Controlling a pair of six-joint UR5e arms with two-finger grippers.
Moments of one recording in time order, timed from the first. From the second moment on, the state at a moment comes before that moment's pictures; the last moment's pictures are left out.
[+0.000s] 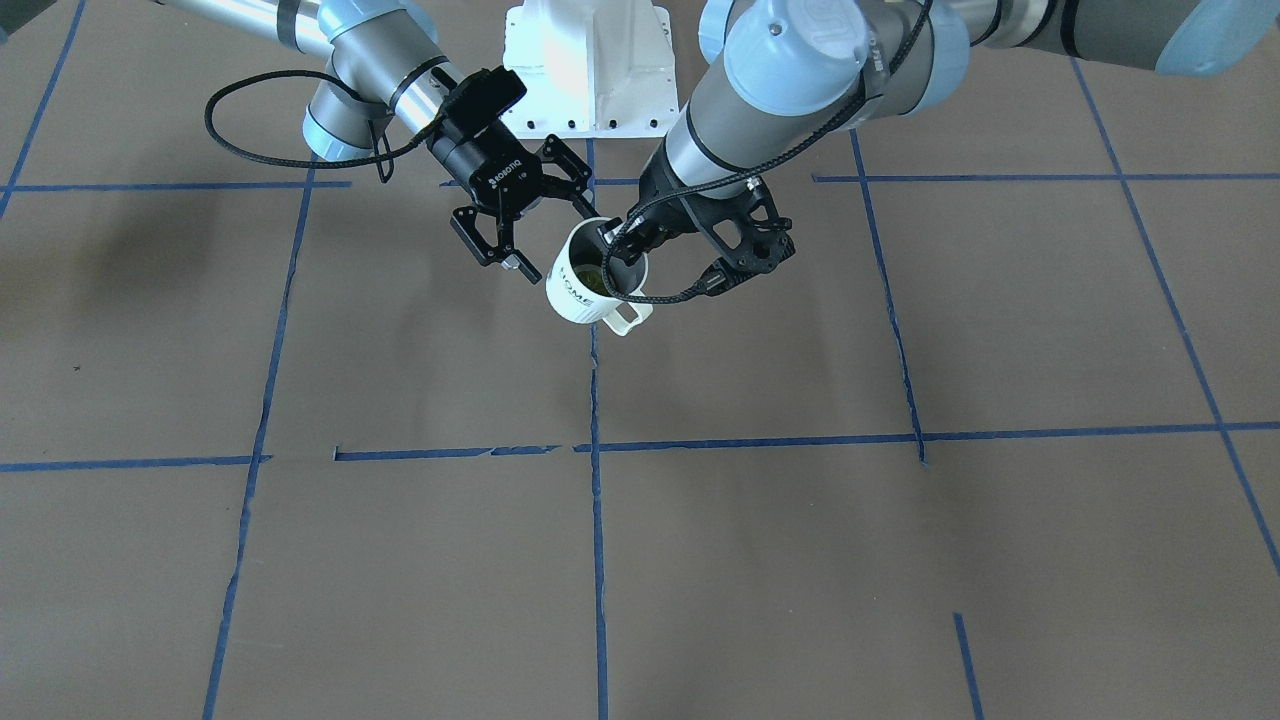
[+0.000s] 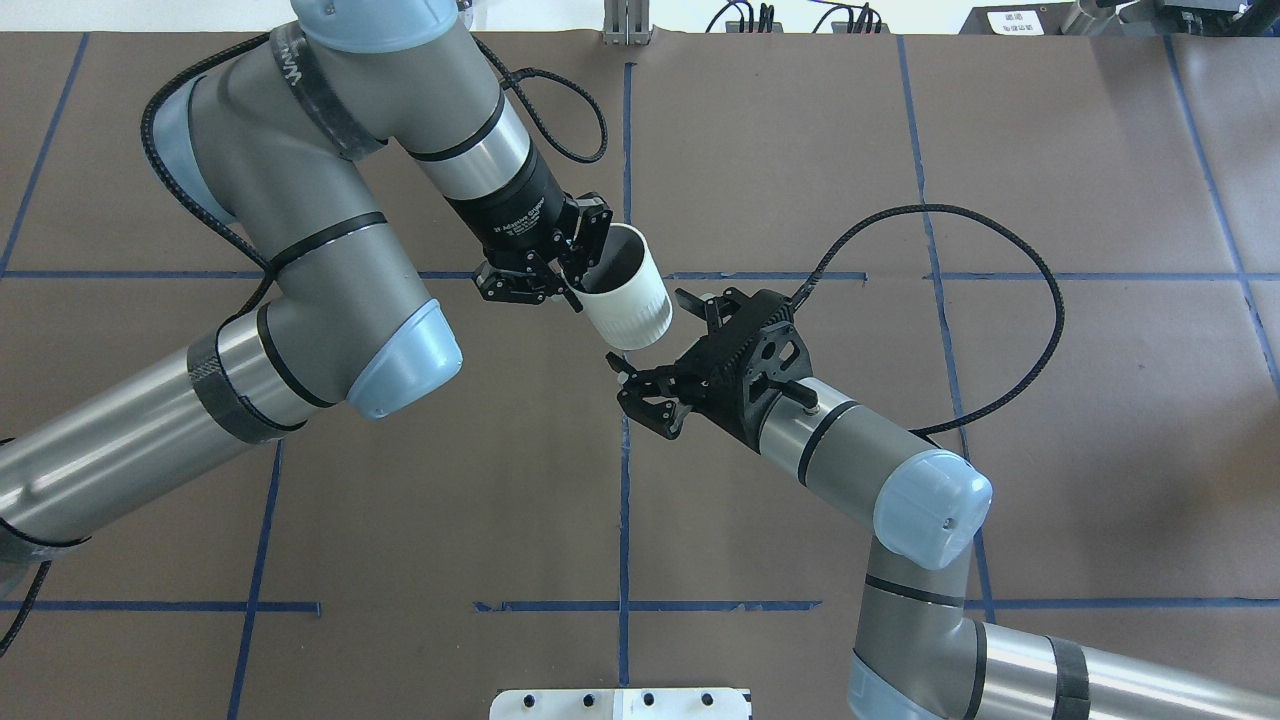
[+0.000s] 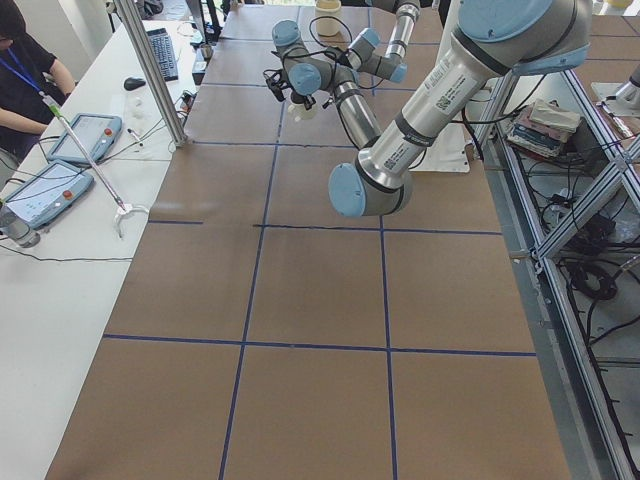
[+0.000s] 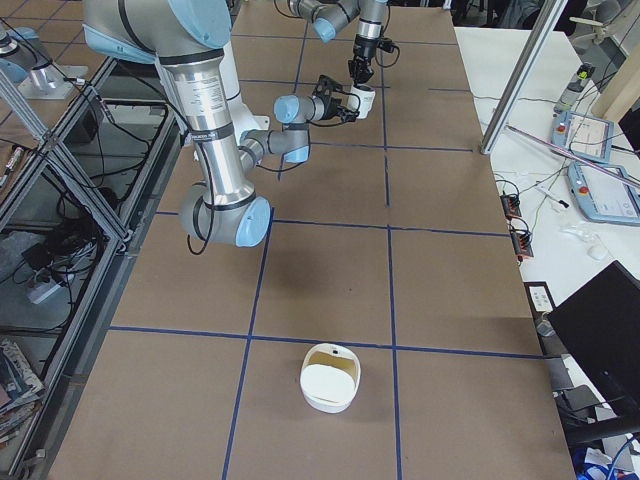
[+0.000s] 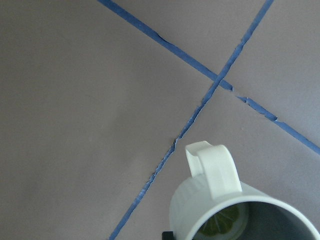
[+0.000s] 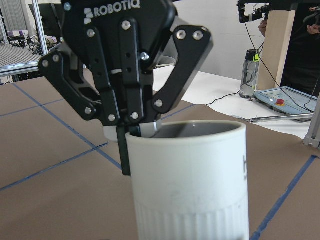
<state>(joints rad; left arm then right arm) -0.73 -2.39 -1.65 -1.60 -2.33 -1.73 0.32 -1.15 1.67 -0.37 1.18 0.47</state>
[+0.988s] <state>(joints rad) -0.71 -2.39 -1.67 -1.59 -2.31 -1.74 0.32 -1.15 1.67 -0.37 1.18 0.47</state>
